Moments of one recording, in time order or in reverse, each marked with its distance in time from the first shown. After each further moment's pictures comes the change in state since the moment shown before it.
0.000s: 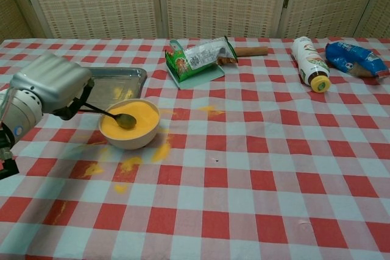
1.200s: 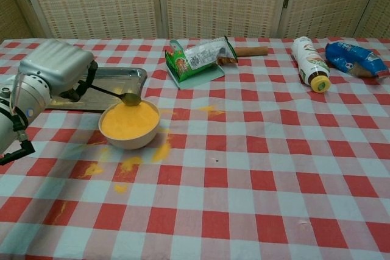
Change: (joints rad) left arm -0.036 -0.046 -0.024 0.188 0.071 -0.045 -0.180; right arm 0.010 -0.007 0.012 0.000 0.033 -0.026 -0.014
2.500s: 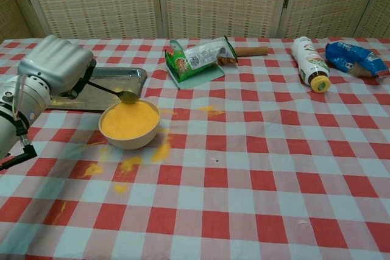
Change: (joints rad) left arm 0.008 -0.036 -0.002 0.094 0.072 0.021 0.030; right arm 0.001 0.004 -0.005 -0.004 -0.007 -0.004 0.010
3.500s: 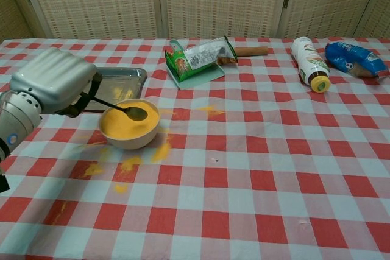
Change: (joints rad) left arm 0.085 0.077 0.076 -0.294 0.063 0.057 0.066; right arm 0.000 0.014 -0.022 -0.004 -0.048 0.007 0.027
